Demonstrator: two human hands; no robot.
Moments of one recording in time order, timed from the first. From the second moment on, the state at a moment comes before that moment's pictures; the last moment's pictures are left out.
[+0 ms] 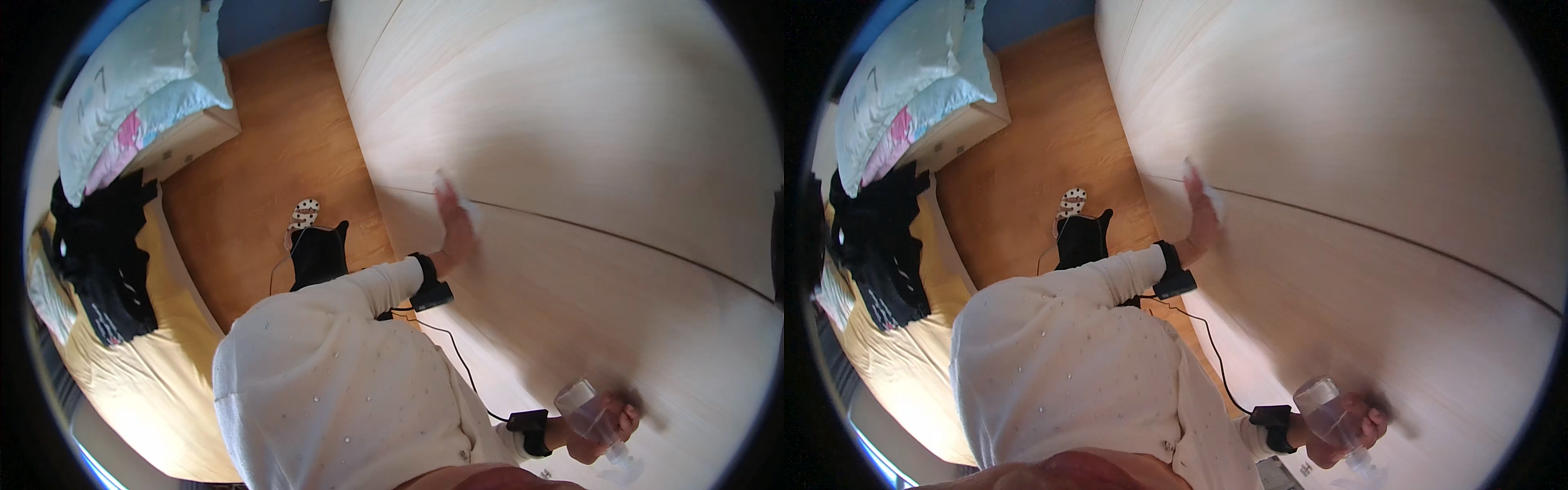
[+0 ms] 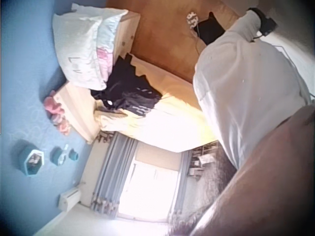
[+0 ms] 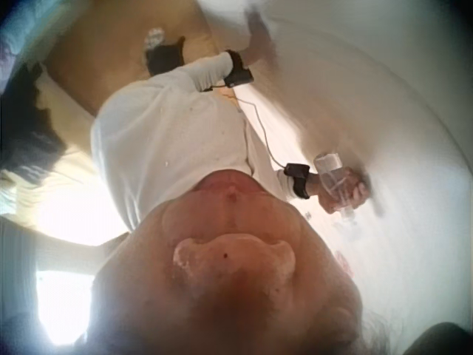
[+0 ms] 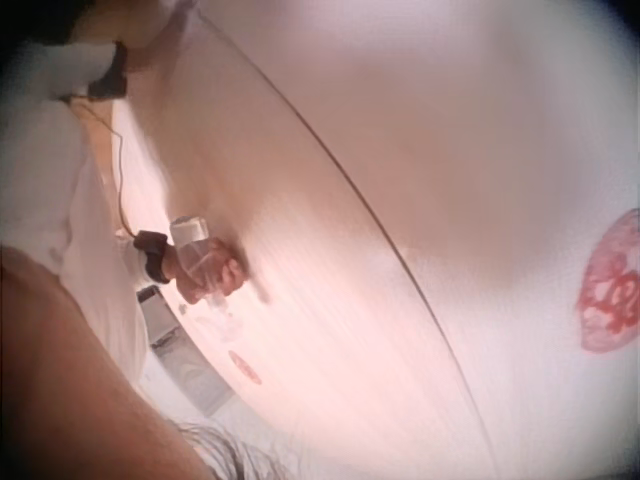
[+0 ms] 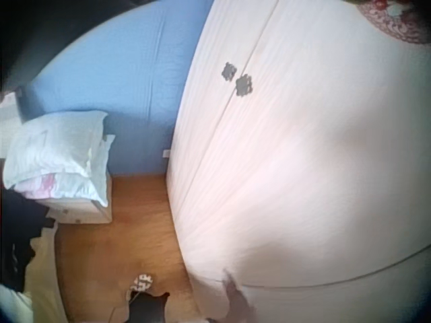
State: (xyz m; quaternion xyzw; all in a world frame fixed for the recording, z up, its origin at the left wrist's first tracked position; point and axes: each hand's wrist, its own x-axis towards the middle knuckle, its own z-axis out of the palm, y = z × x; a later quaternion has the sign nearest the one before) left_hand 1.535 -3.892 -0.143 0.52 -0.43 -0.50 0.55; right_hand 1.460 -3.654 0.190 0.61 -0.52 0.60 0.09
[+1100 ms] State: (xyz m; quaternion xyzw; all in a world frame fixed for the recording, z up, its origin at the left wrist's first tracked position) left_hand 1.618 -4.095 -0.072 0.43 -0.49 -0.40 0.64; right_hand 1.508 -3.710 0.223 0.59 -0.59 0.55 0.06
